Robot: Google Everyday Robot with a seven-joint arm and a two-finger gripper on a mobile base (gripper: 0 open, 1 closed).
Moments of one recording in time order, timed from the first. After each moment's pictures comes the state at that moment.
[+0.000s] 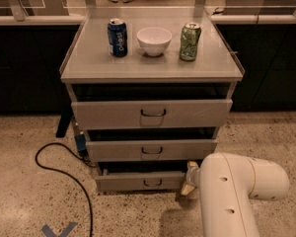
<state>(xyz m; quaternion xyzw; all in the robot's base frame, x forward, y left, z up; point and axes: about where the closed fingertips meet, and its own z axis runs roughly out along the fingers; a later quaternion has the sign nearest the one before) 0.694 -0.215 0.172 -0.60 0.74 -0.08 0.28</state>
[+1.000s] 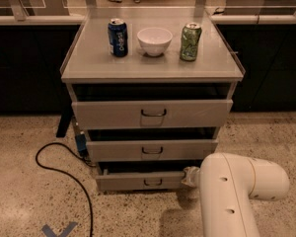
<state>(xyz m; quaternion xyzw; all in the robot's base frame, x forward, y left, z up) 0.694 -0.215 0.172 -0.60 0.74 -0.08 0.28</state>
